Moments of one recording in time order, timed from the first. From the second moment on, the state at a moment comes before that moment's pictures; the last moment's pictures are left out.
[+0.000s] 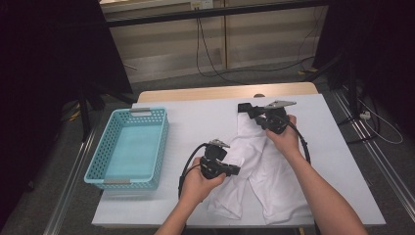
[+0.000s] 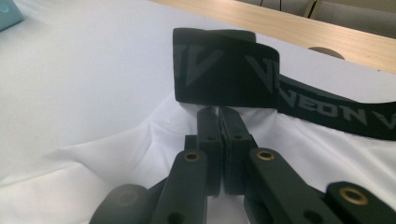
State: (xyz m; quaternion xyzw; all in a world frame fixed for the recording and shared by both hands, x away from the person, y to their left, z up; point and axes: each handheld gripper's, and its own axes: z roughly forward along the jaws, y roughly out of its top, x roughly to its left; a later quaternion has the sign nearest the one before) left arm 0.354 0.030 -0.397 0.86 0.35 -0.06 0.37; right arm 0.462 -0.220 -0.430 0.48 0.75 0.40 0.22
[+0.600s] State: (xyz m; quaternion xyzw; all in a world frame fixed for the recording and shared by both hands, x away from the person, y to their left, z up) left arm 0.354 0.017 -0.395 0.85 0.34 -0.08 0.39; right arm 0.469 -0.263 -0.422 0.54 0.70 0.41 0.23
